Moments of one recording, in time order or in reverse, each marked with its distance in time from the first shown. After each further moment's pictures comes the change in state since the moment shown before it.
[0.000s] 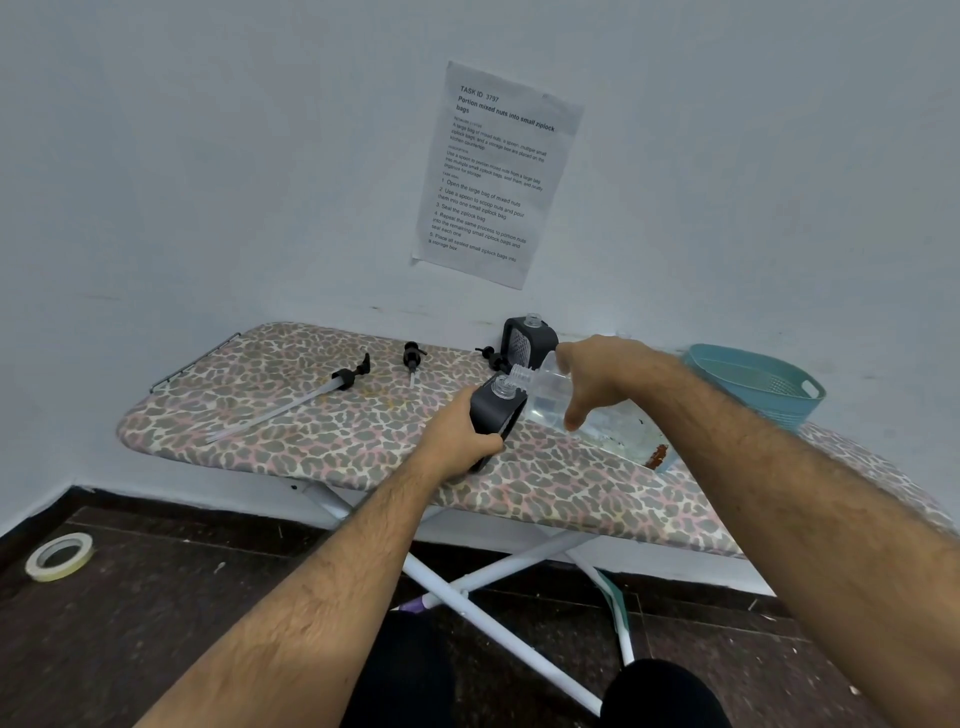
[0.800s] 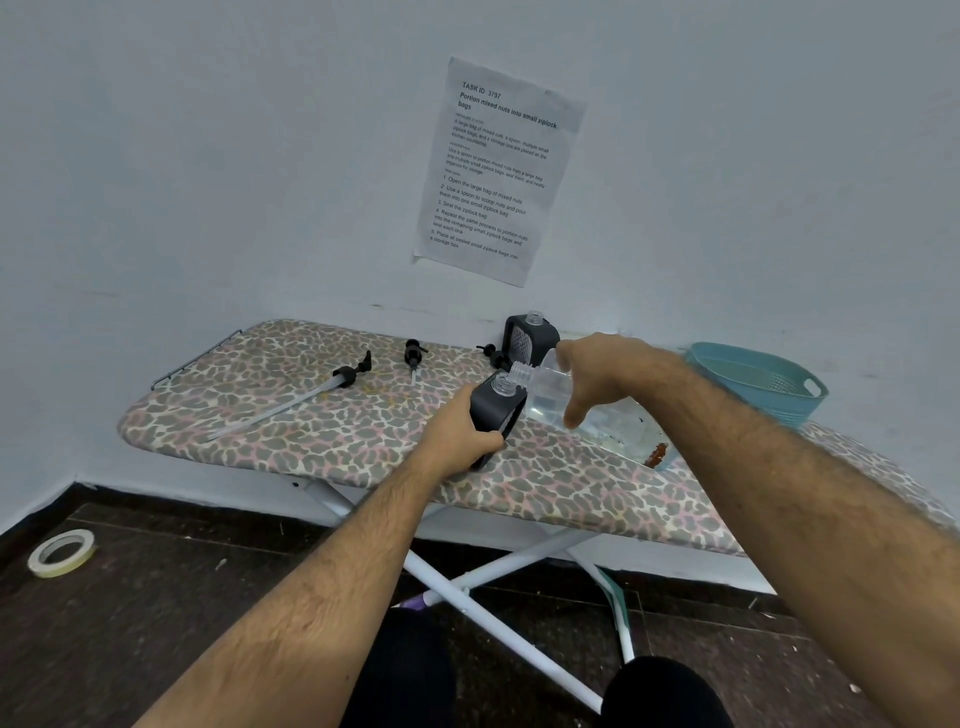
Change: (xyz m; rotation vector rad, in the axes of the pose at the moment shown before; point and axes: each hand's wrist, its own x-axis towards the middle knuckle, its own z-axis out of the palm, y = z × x) left_hand -0.001 0.000 -0.001 -0.003 0.002 -0.003; right_hand 0.002 -0.001 0.000 0.009 -0.005 0.000
